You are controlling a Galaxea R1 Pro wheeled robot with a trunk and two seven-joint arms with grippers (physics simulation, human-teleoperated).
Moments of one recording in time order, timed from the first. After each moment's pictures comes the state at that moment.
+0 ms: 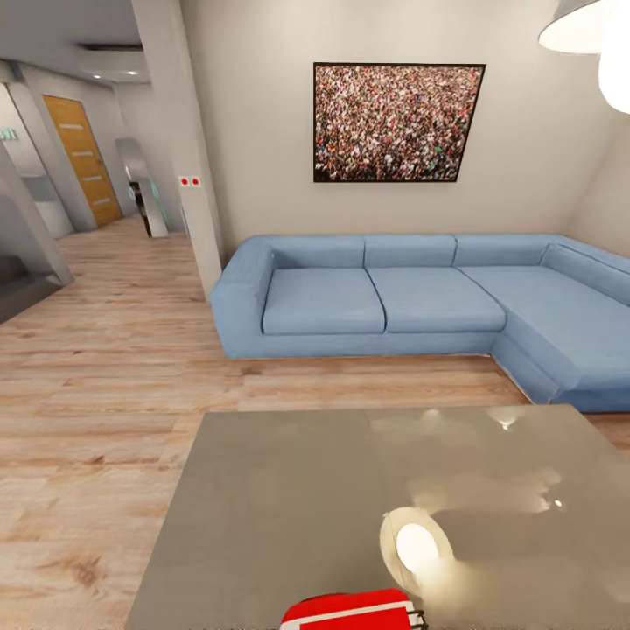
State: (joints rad) left arm 0.03 -0.01 -0.01 -0.08 0.02 -0.05 0.01; right arm -0.01 -0.02 0.00 0.00 0.01 -0.12 -0.01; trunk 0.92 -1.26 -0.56
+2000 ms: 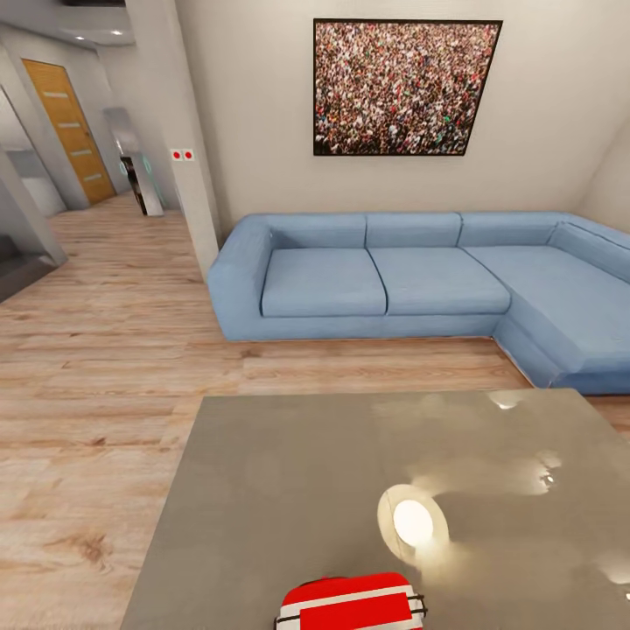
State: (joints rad) left arm 0.03 -0.02 0.00 -0.08 0.03 -0.05 0.01; right arm -0.01 -0.01 0.00 0.00 0.01 -0.12 -0.01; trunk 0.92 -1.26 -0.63
